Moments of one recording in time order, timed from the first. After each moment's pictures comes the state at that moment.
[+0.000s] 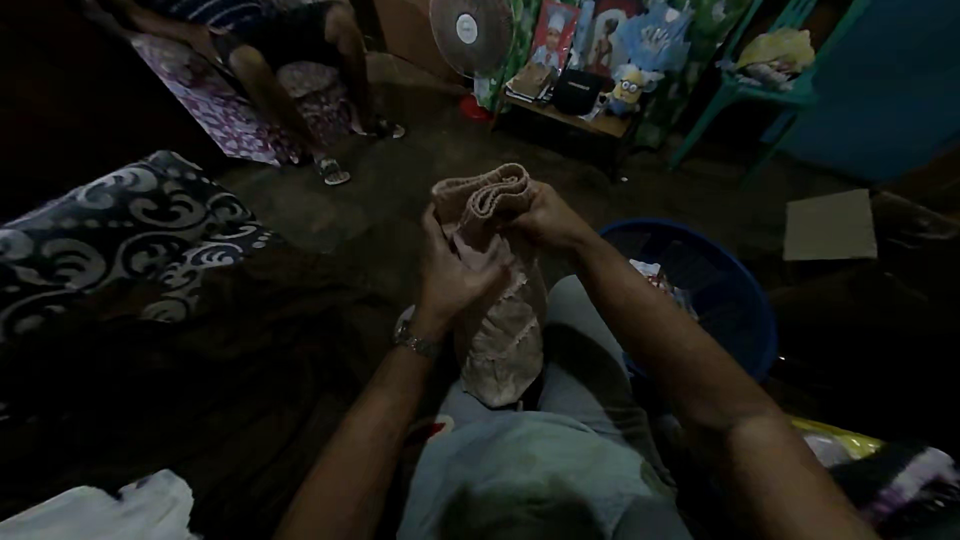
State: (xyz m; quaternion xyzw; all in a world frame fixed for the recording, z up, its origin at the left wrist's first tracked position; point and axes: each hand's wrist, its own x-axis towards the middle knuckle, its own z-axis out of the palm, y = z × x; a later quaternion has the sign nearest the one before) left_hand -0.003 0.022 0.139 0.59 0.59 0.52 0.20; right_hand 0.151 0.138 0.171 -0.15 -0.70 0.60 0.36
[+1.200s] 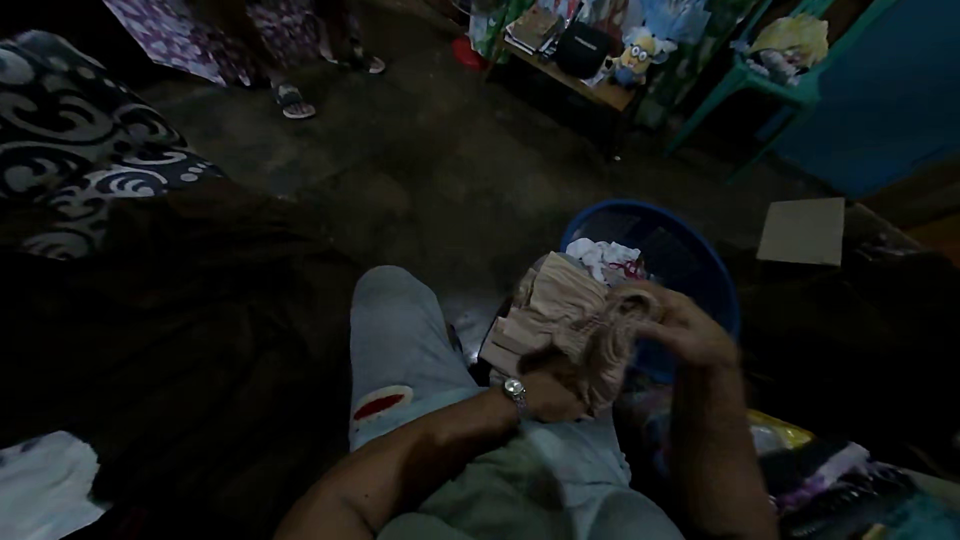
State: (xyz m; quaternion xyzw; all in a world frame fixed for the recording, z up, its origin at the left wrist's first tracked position) left_hand 0.150 -0.030 0.026 0.86 0.34 -0.02 0.38; right_hand 0.349 0.058 0.109 -0.27 -0.79 0.49 0.24
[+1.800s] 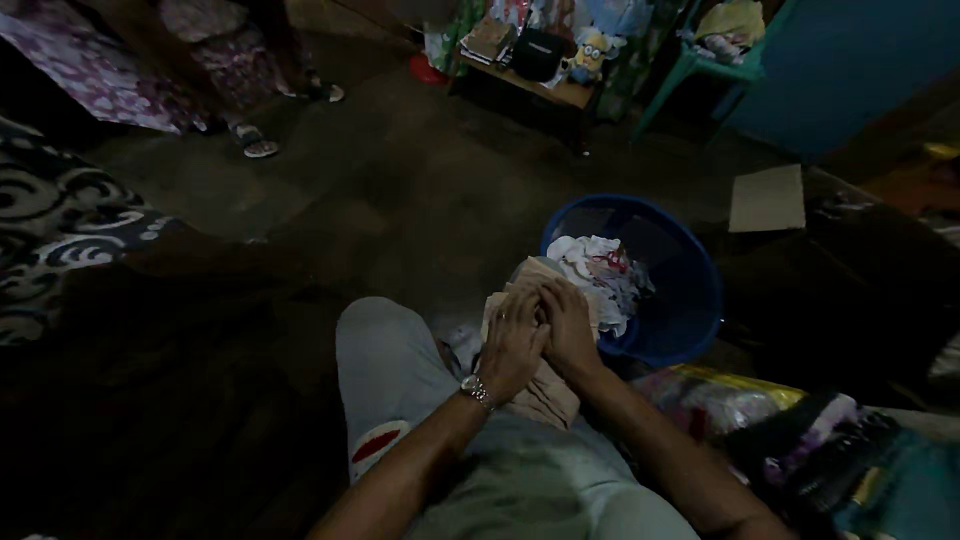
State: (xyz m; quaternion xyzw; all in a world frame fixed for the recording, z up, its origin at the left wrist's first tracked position) left_hand 0.117 0.001 -0.008 0.75 0.54 0.31 0.20; right_hand 0.256 0.028 -0.001 -0.51 -0.81 0.10 0.28
